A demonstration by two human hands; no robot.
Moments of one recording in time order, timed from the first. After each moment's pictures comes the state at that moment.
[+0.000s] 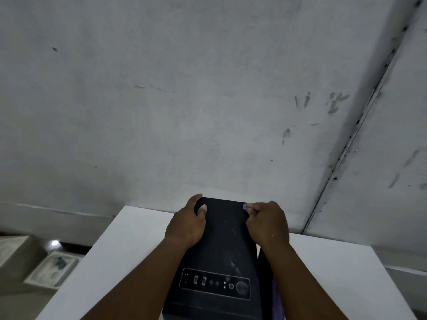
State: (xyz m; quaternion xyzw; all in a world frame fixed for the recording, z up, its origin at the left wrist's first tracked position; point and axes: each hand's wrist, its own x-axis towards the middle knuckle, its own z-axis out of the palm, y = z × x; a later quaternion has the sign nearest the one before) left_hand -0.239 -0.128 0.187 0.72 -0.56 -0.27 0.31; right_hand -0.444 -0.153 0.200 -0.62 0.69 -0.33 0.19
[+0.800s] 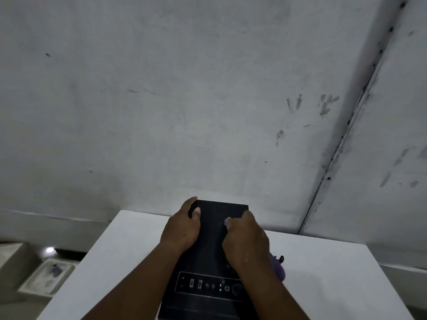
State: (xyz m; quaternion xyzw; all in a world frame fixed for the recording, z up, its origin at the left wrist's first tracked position) left_hand -0.237 -0.129 0.181 0.71 -0.55 -0.28 0.34; right_hand -0.405 -0.093 0.221 -0.71 0.68 -0.19 0.10
